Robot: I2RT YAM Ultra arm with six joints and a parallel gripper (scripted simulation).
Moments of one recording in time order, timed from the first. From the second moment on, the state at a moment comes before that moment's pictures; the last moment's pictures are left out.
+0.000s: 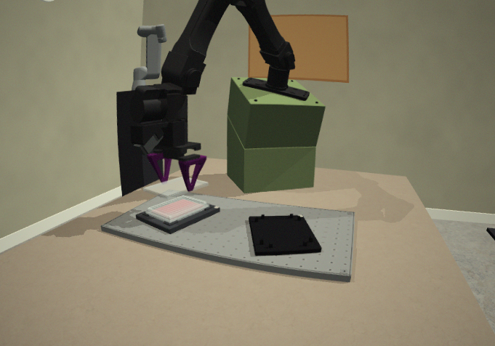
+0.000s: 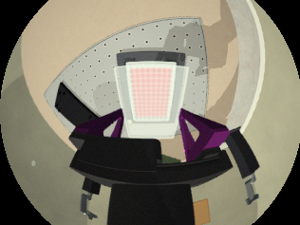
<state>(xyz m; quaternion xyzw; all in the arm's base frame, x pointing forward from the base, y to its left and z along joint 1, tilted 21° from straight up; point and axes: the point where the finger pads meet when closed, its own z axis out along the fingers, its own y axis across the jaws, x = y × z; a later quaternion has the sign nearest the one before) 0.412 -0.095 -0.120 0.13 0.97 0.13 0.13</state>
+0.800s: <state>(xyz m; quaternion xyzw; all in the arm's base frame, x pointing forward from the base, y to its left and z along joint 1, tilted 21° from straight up) 0.412 -0.095 -0.120 0.13 0.97 0.13 0.13</state>
